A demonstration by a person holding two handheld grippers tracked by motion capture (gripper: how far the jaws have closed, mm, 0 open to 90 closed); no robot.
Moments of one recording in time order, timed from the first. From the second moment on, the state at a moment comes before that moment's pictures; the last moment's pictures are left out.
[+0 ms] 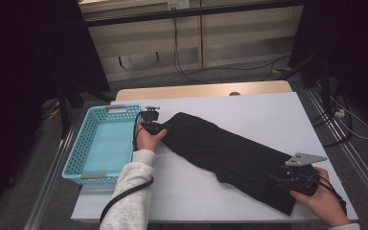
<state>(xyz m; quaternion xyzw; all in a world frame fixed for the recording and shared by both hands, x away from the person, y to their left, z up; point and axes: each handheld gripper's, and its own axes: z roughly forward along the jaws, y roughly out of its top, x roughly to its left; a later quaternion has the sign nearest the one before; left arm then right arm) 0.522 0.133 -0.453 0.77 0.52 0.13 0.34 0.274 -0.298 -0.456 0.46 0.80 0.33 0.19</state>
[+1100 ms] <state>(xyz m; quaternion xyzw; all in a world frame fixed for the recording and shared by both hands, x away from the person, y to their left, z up) 0.511 0.124 -0.421 0.78 0.55 0.08 0.30 0.283 -0.268 -0.455 0.45 0.78 0.39 0.18</state>
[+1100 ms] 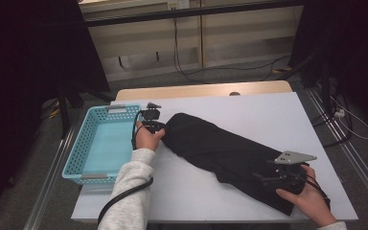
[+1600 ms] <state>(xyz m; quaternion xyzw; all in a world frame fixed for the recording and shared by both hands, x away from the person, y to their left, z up) 0.527 0.148 -0.363 0.77 0.55 0.12 0.29 0.283 -0.271 -0.455 0.46 0.77 0.40 0.17</state>
